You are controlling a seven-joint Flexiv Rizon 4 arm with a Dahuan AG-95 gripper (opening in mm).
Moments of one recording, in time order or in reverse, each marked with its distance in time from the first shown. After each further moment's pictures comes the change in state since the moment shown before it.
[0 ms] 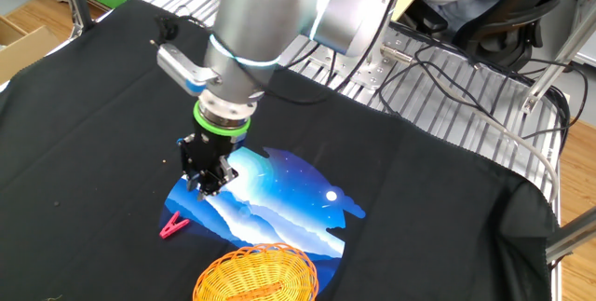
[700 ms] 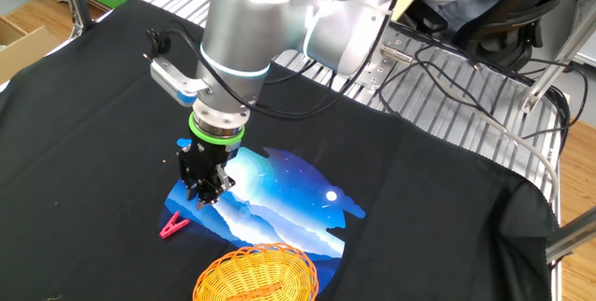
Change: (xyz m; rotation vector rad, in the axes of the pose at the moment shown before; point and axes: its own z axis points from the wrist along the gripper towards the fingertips) arm -0.003 -0.007 0.023 0.012 -0.028 0.012
